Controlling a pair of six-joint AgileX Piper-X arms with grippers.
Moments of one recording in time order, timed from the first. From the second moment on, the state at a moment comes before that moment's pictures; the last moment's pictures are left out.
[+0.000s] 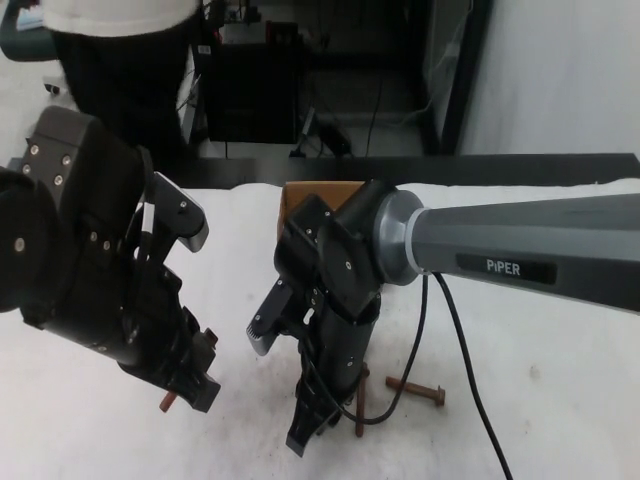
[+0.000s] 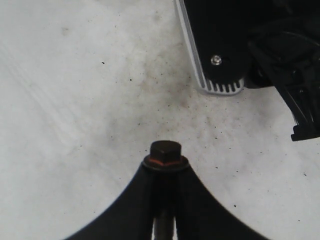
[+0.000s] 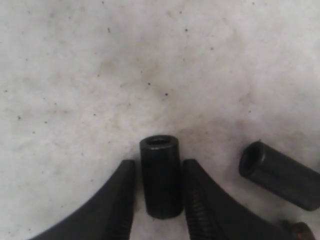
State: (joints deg) left arm -20.7 69.5 -45.8 44.1 13.9 19.3; right arm 44.1 115.6 -79.4 50.0 -4.3 -15.1
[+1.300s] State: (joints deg) left arm -20.7 69.5 -45.8 44.6 13.9 19.3; right arm 44.0 115.8 -79.6 49.1 -4.3 -17.7
